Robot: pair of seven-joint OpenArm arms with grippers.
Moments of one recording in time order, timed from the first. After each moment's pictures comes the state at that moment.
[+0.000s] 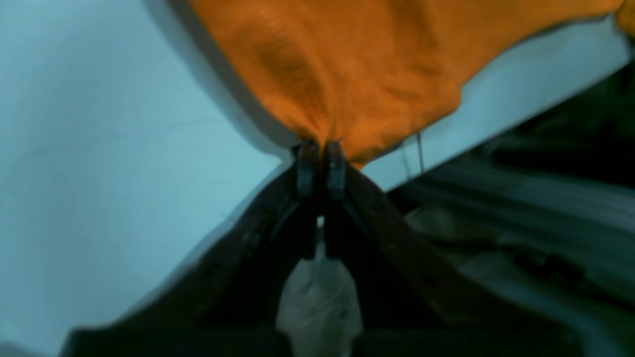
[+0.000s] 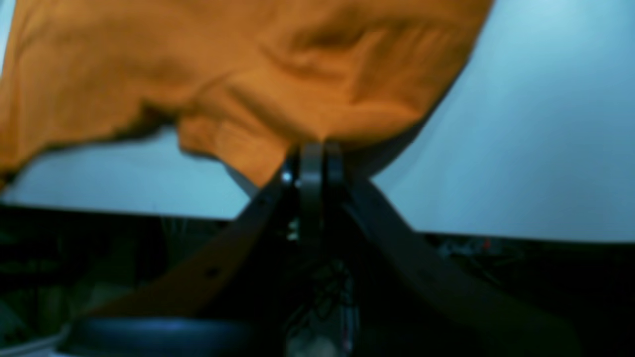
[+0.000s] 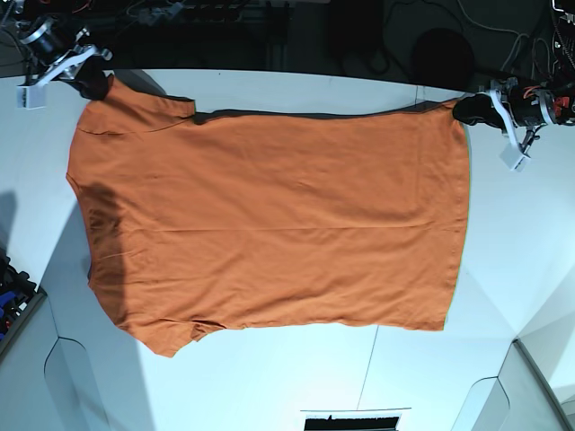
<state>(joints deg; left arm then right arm) 20.8 -38.5 -13.2 83.1 -61.7 -38.3 65.6 -34.2 9.6 36.3 103.9 49.9 30.1 -51.5</state>
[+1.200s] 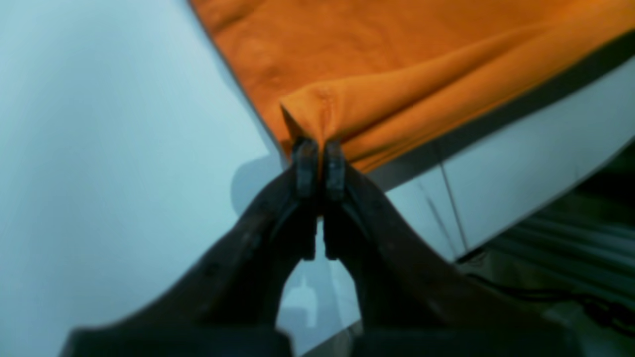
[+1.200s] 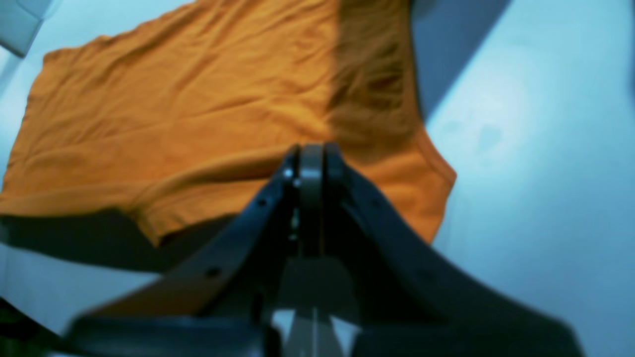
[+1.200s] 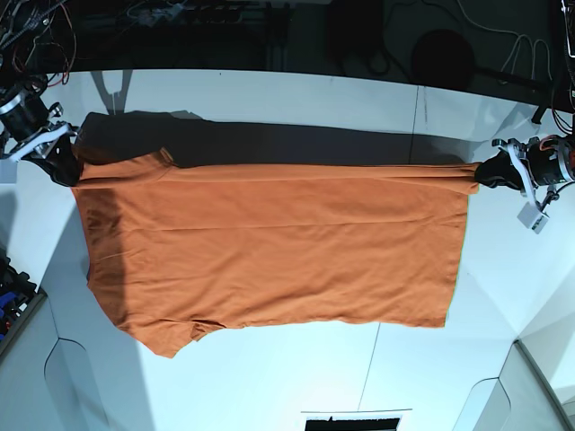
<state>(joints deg) 7.4 -42.3 -12.6 79.3 -58.3 -38.2 61.3 -15.1 11.9 36.2 99.4 45.7 31.6 -50.9</state>
